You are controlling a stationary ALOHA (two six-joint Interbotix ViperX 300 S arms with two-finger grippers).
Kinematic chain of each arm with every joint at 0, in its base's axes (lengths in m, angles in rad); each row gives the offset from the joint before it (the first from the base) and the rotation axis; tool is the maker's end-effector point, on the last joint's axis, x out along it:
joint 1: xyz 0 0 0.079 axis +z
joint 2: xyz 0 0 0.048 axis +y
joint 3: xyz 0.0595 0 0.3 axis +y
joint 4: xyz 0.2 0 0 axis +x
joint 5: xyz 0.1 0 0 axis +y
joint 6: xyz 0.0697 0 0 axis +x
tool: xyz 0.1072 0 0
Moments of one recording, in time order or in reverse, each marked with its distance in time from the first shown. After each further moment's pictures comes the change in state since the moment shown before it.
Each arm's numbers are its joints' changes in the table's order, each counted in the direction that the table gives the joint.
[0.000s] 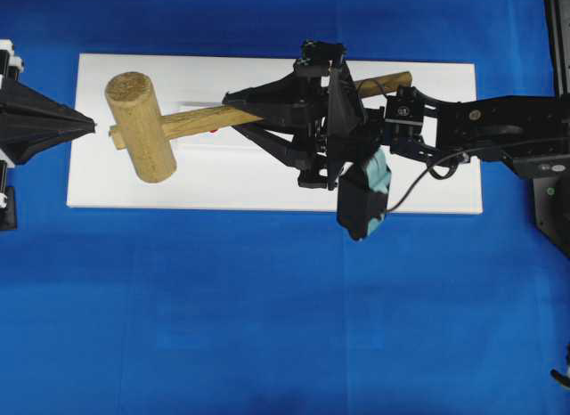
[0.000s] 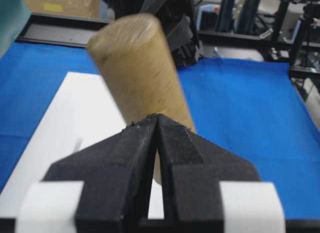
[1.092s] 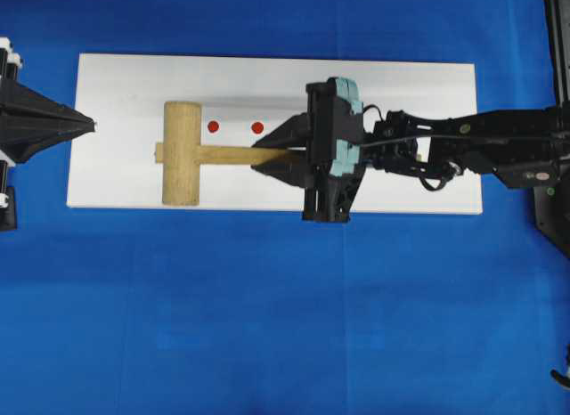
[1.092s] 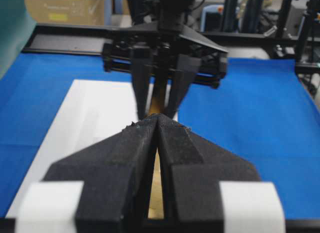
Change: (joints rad) left arm 0.000 0.002 0.002 0.000 -0.008 0.055; right arm -0.002 0.048 0.040 0.114 0.276 0.811
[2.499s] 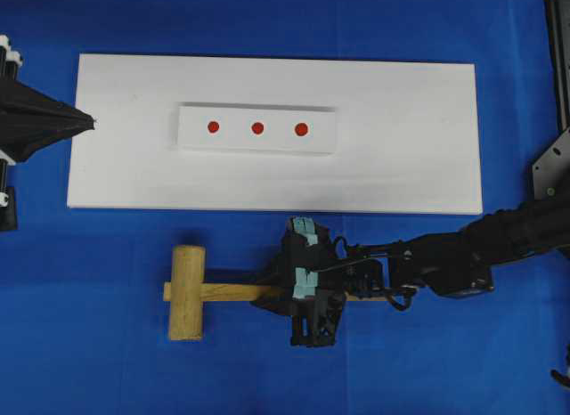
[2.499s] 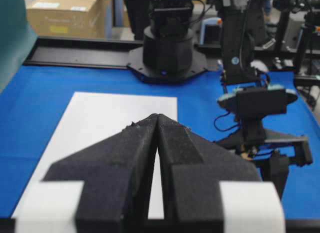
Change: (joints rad) left arm -0.002 0.003 0.000 0.000 -0.044 0.002; right arm 0.347 0.359 -0.066 0.005 -0.164 0.419
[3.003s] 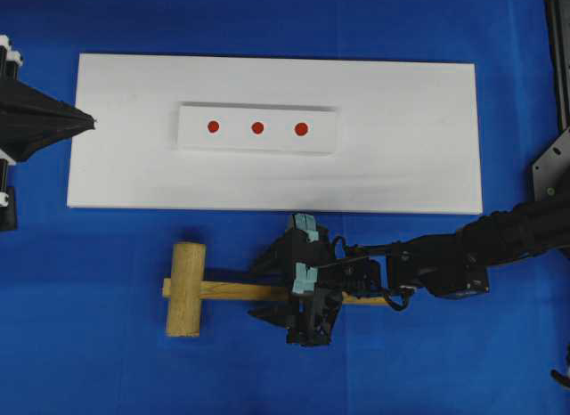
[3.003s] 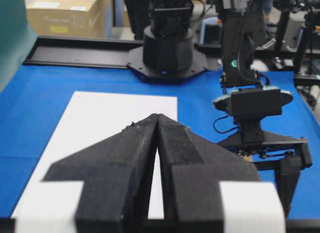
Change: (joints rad) left arm 0.002 0.003 -0.002 0.000 0.000 -0.002; right arm 0.000 0.038 -0.008 -0.003 -0.037 0.054
